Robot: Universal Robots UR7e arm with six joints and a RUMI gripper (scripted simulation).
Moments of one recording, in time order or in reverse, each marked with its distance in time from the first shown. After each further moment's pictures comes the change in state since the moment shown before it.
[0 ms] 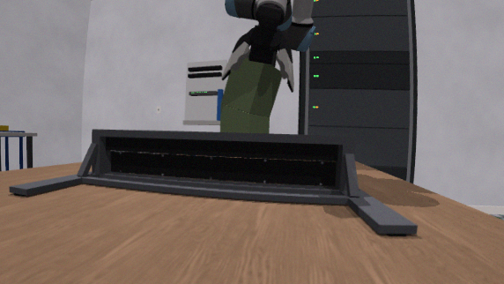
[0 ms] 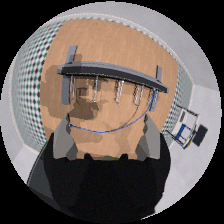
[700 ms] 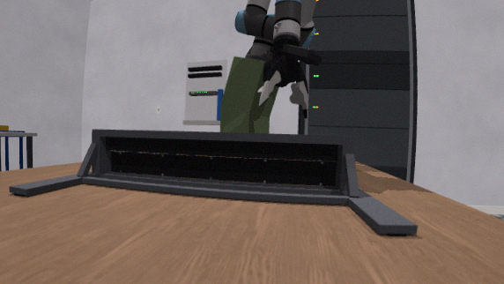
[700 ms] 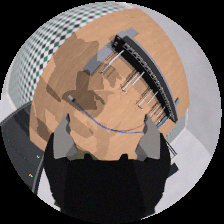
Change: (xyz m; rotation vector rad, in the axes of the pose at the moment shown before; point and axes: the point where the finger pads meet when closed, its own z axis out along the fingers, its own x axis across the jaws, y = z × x) arm -0.083 0.072 0.030 -0.017 -0.096 -0.558
